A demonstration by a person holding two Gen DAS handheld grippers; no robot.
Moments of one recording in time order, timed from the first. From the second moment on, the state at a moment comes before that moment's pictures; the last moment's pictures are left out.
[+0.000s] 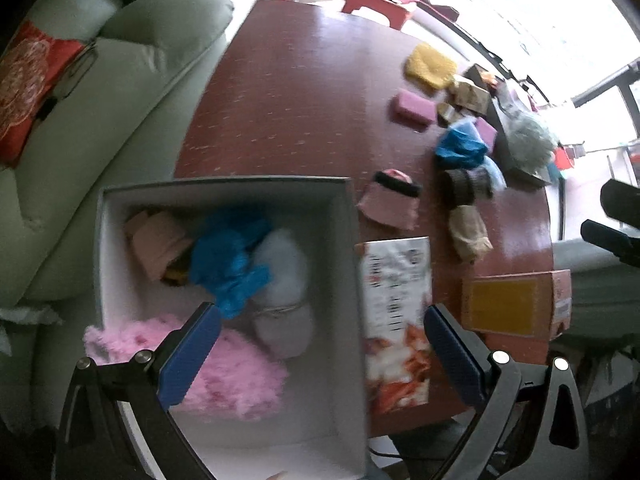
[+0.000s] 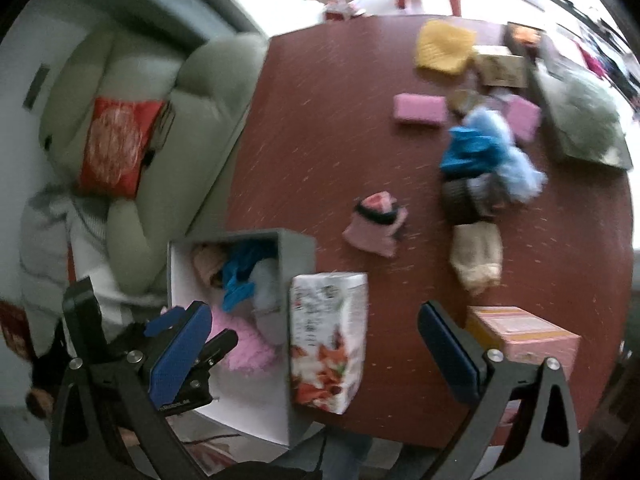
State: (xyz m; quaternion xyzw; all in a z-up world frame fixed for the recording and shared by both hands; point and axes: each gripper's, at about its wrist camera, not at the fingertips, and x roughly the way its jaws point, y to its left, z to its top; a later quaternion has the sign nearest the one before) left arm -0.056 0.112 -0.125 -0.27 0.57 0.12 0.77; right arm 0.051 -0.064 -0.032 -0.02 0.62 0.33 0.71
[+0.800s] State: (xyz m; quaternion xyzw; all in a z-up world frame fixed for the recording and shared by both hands) left arm 0.062 0.057 -0.096 -0.28 0.59 0.16 0.75; right arm 0.172 -0.211 -0.022 0.08 0.60 0.23 0.76
